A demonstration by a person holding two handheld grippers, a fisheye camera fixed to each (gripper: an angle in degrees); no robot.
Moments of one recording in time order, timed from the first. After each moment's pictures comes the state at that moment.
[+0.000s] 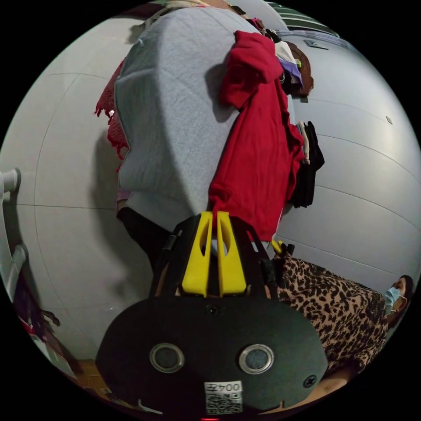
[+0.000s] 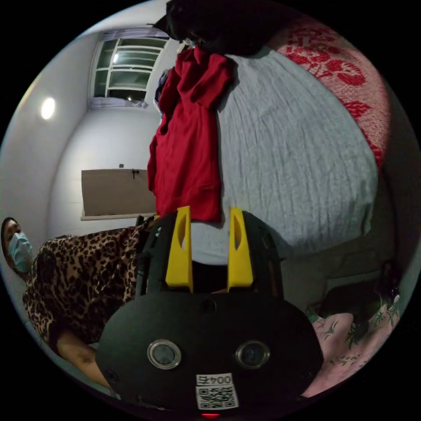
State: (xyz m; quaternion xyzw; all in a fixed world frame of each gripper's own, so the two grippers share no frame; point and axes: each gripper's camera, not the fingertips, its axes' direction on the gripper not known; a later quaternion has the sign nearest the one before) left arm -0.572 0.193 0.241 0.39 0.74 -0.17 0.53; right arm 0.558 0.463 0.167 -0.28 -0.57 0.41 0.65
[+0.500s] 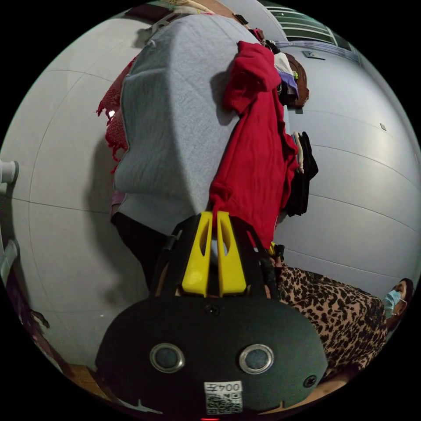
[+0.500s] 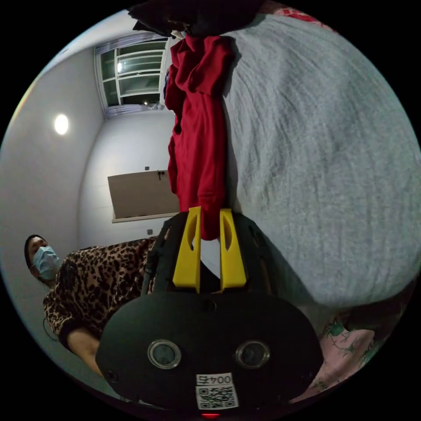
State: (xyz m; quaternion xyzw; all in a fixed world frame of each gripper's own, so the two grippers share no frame) left arm -0.522 0.223 0.232 0.40 0.75 -0.19 0.49; right arm 0.523 0.495 0.182 -0.25 -0.65 0.46 0.56
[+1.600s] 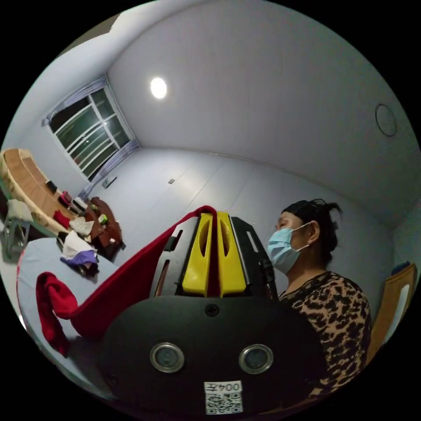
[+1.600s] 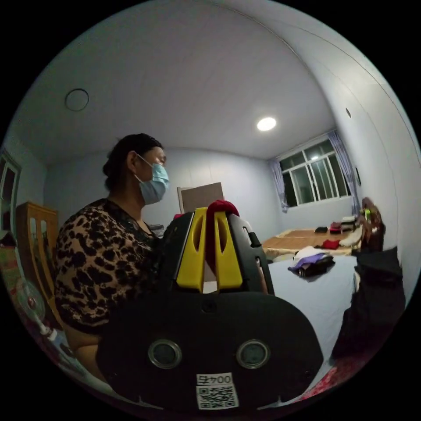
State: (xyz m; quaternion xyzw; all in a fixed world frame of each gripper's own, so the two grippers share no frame) left arm -0.485 0.688 0.075 0.85 0.51 -0.08 0.05; right arm 0.596 0.337 -0.253 0.34 -0.59 0.16 0.71
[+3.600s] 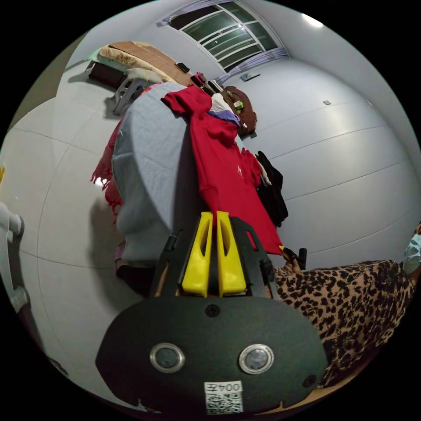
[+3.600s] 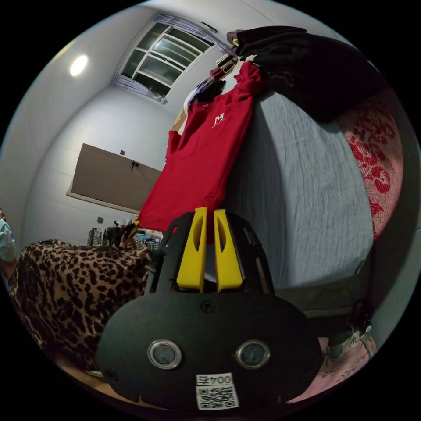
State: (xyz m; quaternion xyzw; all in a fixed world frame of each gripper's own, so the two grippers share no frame) left arm -0.399 0.359 0.164 0.59 0.64 -0.23 0.45; right arm 0.429 0.467 0.069 -0.21 -0.53 0.34 0.75
